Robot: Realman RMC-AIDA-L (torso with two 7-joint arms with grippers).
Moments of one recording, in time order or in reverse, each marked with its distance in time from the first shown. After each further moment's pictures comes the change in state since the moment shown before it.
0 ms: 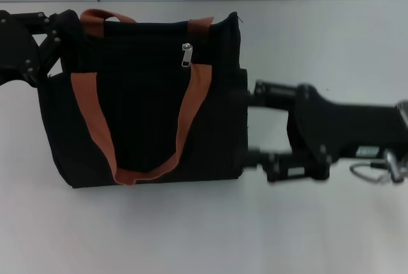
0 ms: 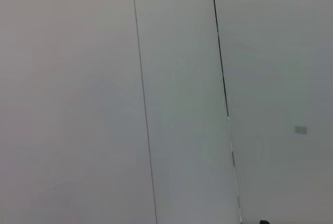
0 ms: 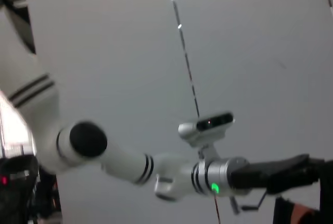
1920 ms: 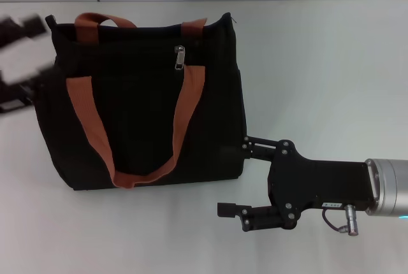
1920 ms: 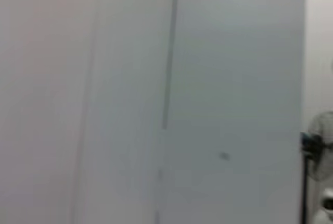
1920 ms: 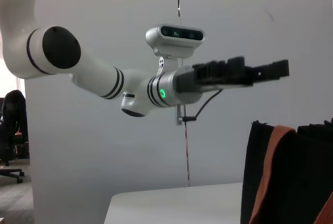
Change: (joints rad) left arm 0.086 0.042 0.066 0.133 -0.054 0.237 -0.280; right arm 0.020 0.009 -0.005 0.287 -0.110 0.150 -0.432
